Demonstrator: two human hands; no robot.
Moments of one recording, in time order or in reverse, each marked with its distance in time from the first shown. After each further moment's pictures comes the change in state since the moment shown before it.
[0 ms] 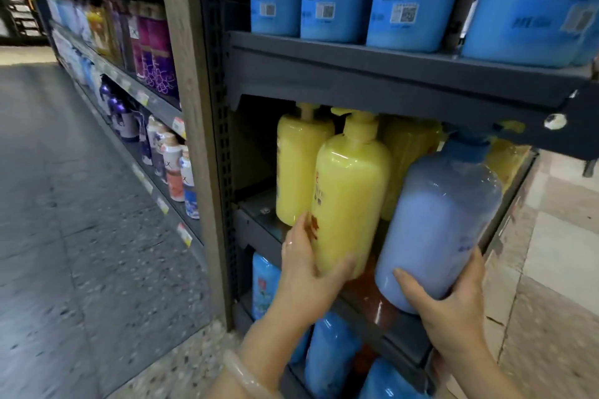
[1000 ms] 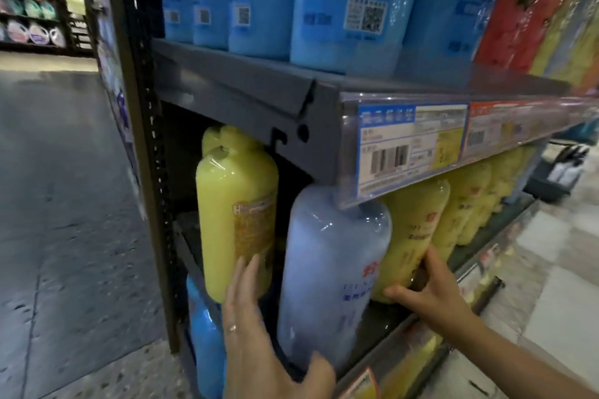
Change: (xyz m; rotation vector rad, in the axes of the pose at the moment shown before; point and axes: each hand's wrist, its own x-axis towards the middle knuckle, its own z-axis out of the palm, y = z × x) left_hand -0.046 0.076 0.093 0.011 0.560 0.171; right_hand 0.148 0.073 -0.078 -0.062 -0.562 -0.104
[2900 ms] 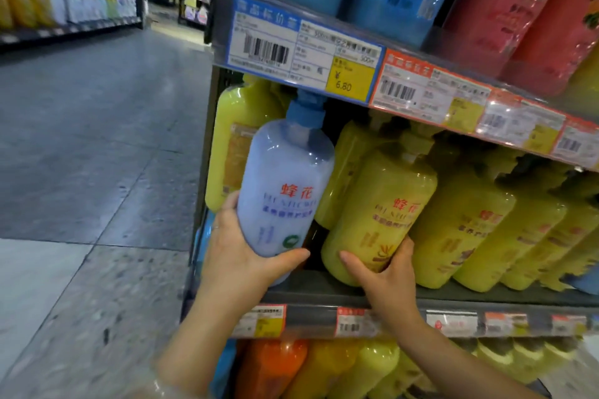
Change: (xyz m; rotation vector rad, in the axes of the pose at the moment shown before) left_hand -0.023 0.003 0.066 0.095 0.305 -0.304; right_hand 0.020 0.016 -0.007 0.092 -0.183 -0.081
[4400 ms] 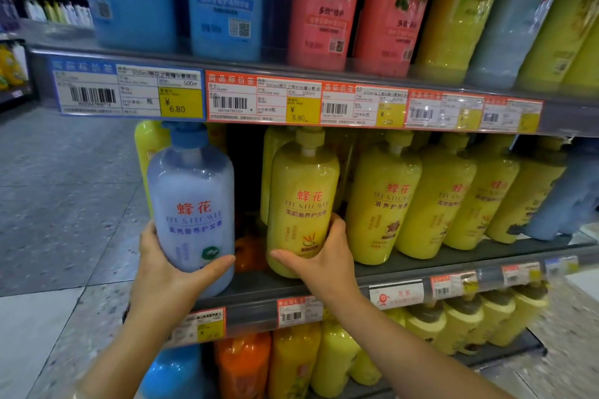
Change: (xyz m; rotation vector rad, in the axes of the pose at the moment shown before) left_hand -0.017 0.018 0.003 0.077 0.054 0.007; right_hand 0.007 0.004 -0.013 0.024 -0.109 -0.006
